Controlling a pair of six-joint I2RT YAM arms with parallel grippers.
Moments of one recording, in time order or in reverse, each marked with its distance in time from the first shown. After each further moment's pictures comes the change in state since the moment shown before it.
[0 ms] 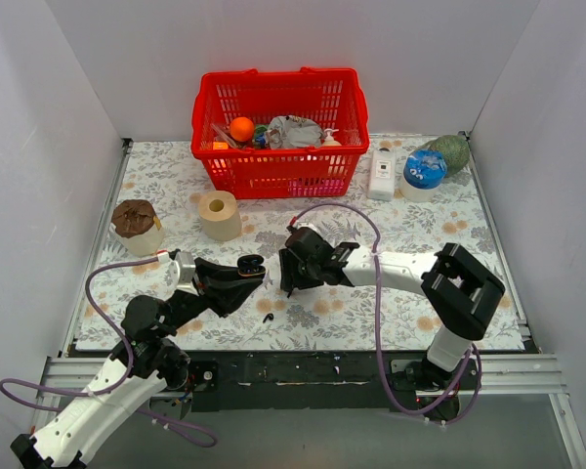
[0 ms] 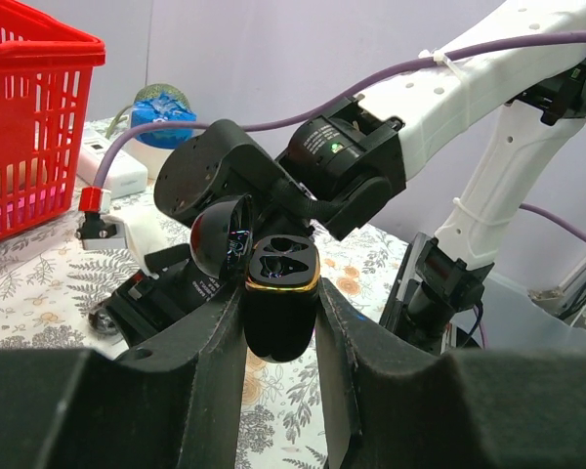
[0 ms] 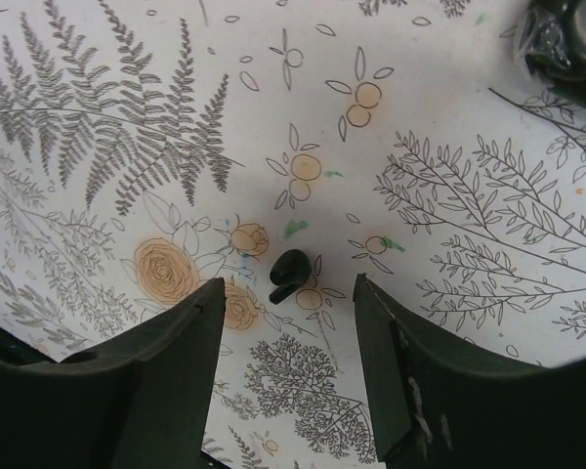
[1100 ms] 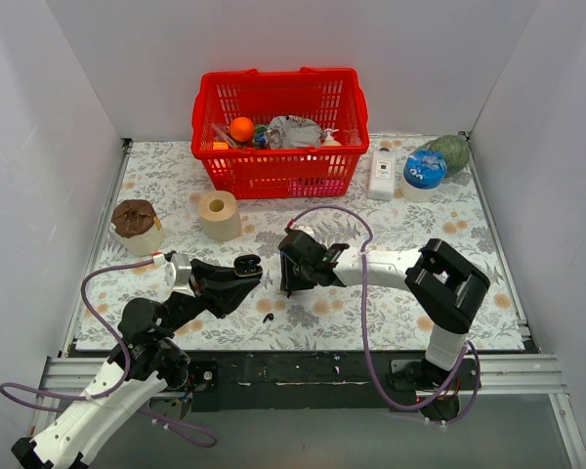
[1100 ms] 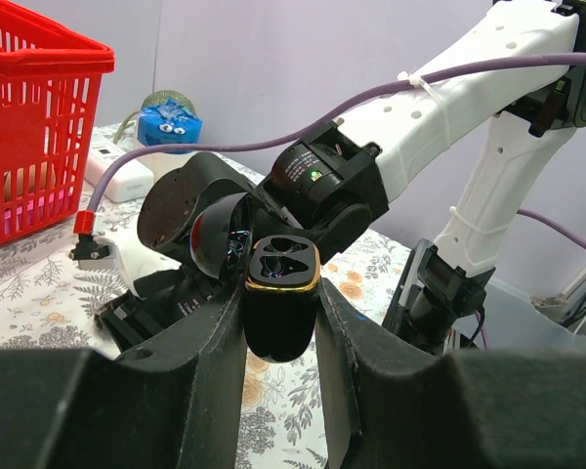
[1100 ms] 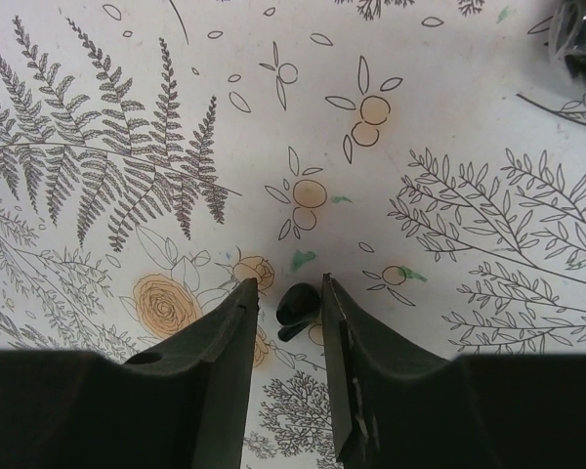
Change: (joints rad) left arm 0.000 -0.042 0.006 -0.043 -0.023 0.000; right arm 0.021 0.098 0.029 0.016 0.030 0.098
